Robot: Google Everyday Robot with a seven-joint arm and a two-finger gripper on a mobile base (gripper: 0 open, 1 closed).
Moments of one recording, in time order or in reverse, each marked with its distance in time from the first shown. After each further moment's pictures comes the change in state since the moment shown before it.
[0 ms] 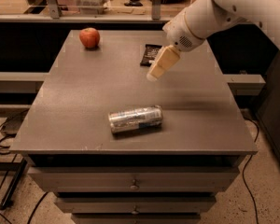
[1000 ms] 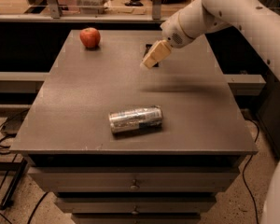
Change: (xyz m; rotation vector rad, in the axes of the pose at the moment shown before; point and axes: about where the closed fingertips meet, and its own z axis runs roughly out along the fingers) arm -0.002 -0.053 0.047 0.027 -0.094 0.107
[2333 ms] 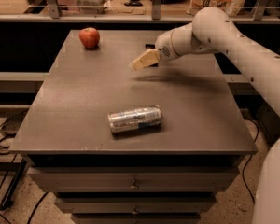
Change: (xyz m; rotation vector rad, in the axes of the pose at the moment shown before) arm 0.012 -0.019 0.062 0.041 -0.179 0.232
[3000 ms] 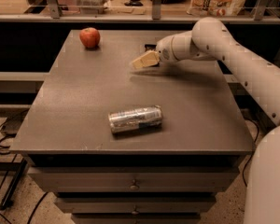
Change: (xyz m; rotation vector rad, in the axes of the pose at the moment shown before) arm 0.018 -0.022 0.022 0.011 -0.049 0.107
